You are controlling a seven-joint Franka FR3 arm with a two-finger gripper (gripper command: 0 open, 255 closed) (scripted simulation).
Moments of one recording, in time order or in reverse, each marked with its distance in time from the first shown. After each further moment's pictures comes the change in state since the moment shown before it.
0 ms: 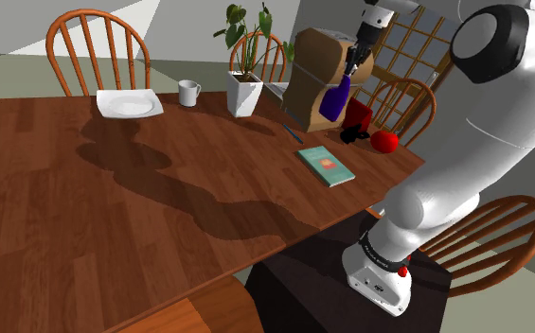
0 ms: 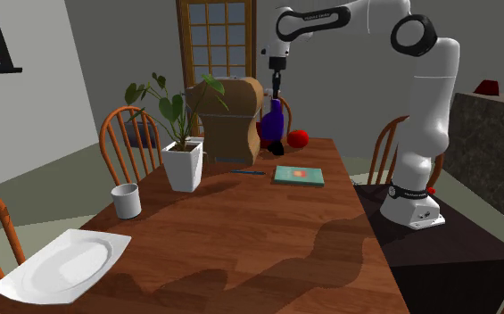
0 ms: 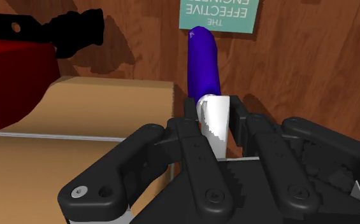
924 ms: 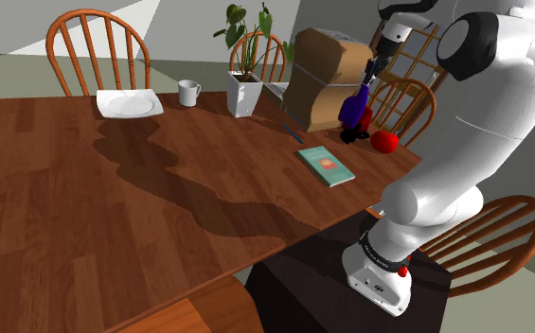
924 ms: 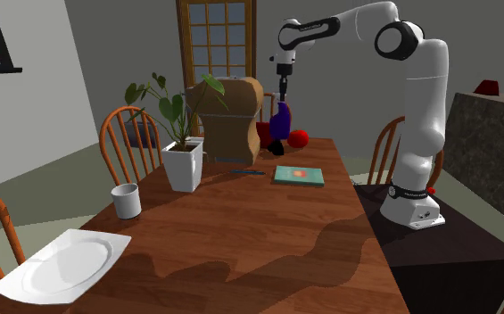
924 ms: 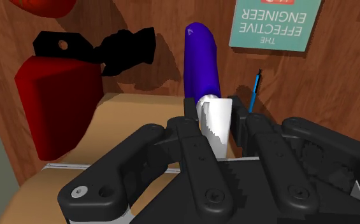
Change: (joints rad) arm -0.117 0.107 -0.092 0.058 0.046 0.037 -0.215
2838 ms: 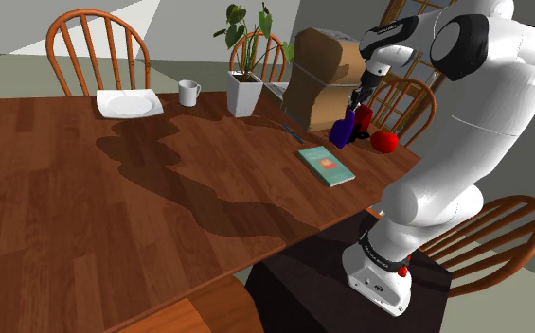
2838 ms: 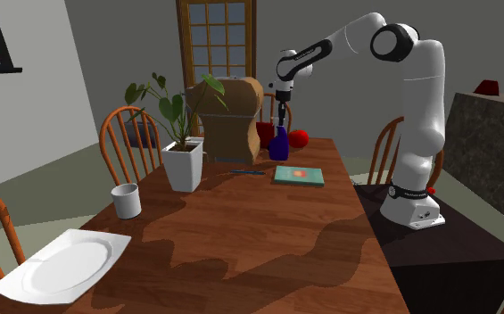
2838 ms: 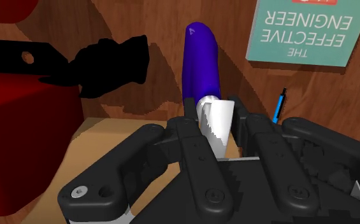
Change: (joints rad) arm 0.001 0.042 0.006 -0.265 0.022 0.304 -0.022
